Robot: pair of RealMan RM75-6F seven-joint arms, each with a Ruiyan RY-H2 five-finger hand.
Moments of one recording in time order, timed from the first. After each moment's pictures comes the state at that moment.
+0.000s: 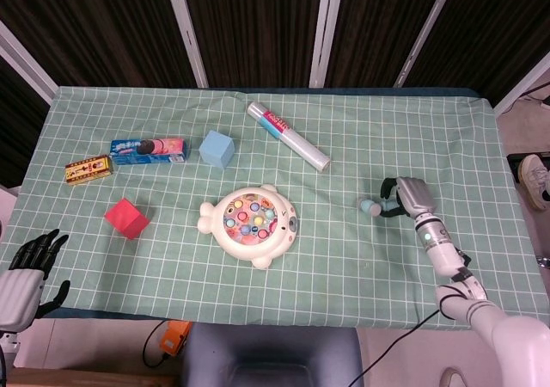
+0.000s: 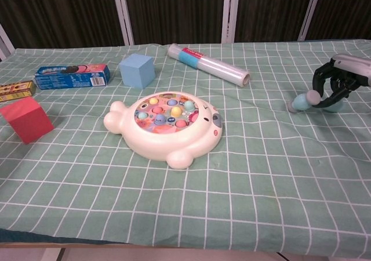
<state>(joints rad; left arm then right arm) -0.10 -1.07 0.00 -1.62 1.53 1.44 0.02 0.68 -1.70 0.15 -0.60 -1.37 0.78 0.53</state>
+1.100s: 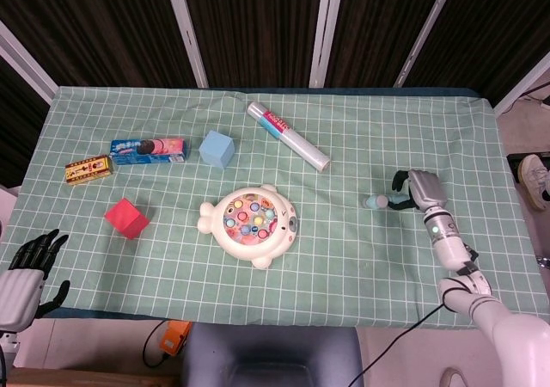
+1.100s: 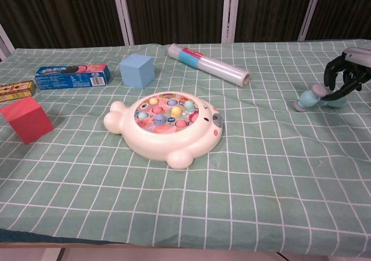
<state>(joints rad) -0.11 -1.07 0.00 -1.62 1.53 1.43 0.02 0.69 -1.69 0.18 -0.55 -1.32 0.73 0.49</state>
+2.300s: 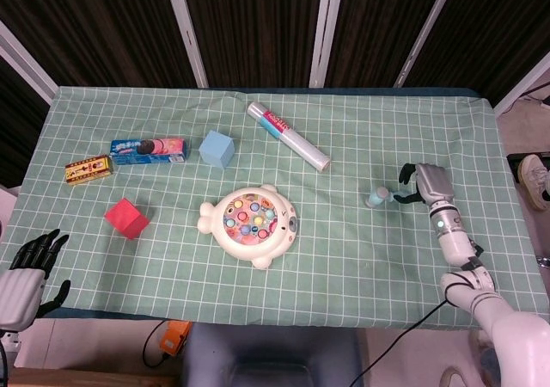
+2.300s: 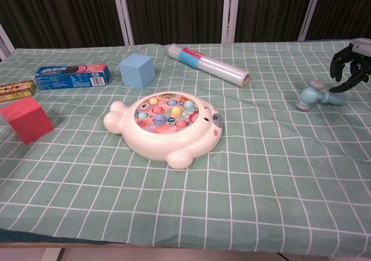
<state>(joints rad) -0.11 -1.08 0.00 -1.62 1.53 1.43 0.03 0.70 -1.69 0.20 -0.51 -1.31 0.73 0.48</state>
